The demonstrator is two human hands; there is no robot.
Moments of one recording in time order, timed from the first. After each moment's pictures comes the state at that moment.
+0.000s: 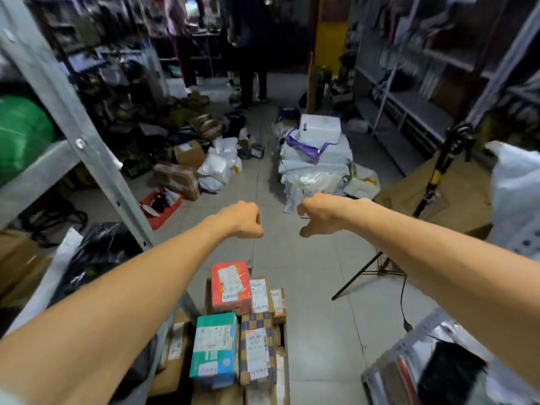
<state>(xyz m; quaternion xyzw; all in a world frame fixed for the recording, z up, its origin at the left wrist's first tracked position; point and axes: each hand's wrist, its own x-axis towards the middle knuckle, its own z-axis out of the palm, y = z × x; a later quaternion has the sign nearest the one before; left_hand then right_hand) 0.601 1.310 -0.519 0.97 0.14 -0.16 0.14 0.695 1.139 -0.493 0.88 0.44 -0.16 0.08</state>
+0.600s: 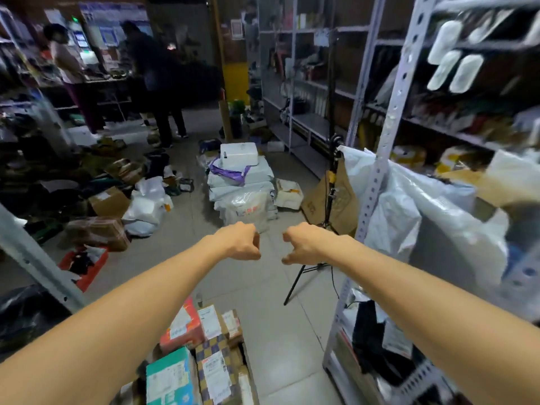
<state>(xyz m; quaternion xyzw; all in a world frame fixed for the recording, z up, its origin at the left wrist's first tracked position) 0.603 1.159 -0.482 0.98 -0.03 -0.17 0.07 0.619 0.980 -0.473 0.94 0.30 -0.14 -0.02</state>
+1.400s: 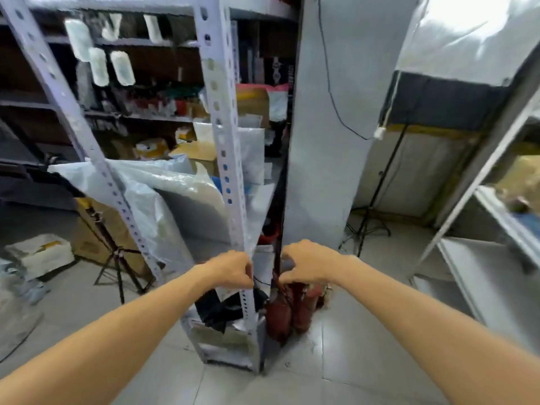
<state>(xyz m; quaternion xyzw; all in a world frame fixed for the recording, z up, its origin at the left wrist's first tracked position) 0.528 0.856 -0.527 0.81 -0.52 -0.26 -0.01 0.368 0.736 -0.489 0.96 -0.18 -0.14 -0.13</state>
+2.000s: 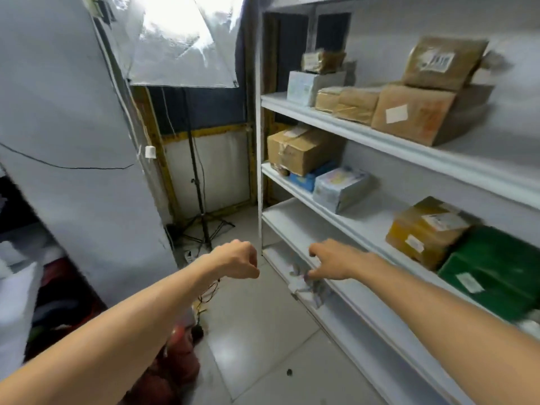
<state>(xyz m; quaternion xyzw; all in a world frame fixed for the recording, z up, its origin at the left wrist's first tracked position) 0.227 0.600 -0.485 0.57 -0.79 -0.19 -0.07 -0.004 0.625 -0.476 0.76 -0.62 -0.11 -0.14</state>
